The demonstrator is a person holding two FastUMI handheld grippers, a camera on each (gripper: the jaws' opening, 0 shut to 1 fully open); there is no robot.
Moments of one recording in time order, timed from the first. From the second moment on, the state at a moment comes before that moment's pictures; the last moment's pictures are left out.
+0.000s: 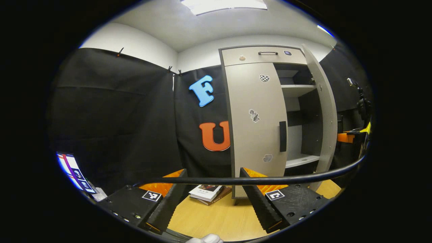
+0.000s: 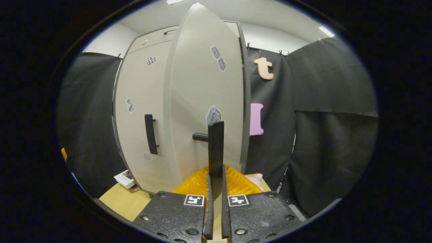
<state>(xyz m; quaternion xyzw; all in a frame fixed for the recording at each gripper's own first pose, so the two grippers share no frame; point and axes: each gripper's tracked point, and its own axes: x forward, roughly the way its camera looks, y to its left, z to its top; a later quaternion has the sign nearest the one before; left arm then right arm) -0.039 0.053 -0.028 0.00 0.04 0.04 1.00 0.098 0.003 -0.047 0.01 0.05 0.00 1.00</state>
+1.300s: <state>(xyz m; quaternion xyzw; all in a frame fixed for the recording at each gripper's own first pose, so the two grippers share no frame) -0.013 -0.030 -0.024 -0.01 0.04 -0.02 1.00 0.063 -0.137 -0.051 0.00 0.04 -0.07 1.00</state>
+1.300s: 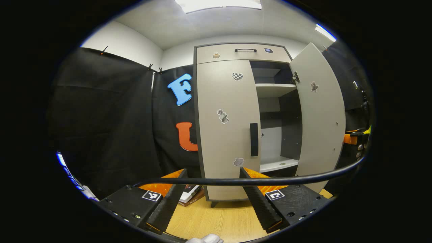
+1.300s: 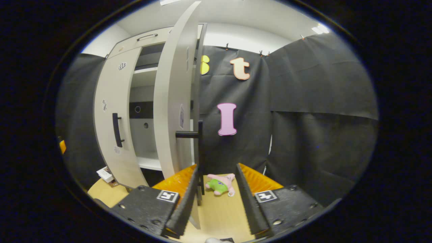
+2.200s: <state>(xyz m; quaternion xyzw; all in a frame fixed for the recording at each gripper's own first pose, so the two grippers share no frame) 0.083 -0.076 -0.021 -0.04 0.02 -0.05 1.00 -0.079 -0.017 -0.034 0.01 0.02 -0.03 1.00</state>
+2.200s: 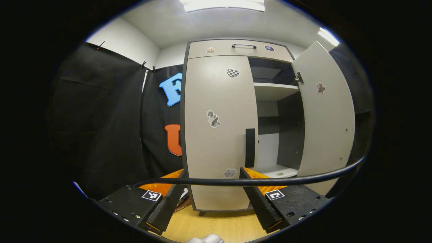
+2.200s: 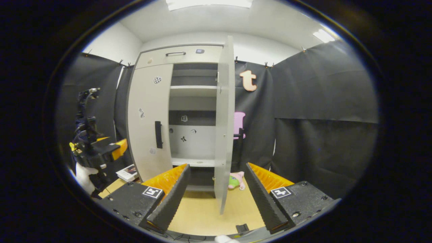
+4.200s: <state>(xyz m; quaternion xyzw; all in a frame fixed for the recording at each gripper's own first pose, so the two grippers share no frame) 0.225 -0.193 -0.054 -0.03 0.05 -0.13 0.99 -0.058 -0.006 -0.034 -0.02 0.04 -0.02 1.00</state>
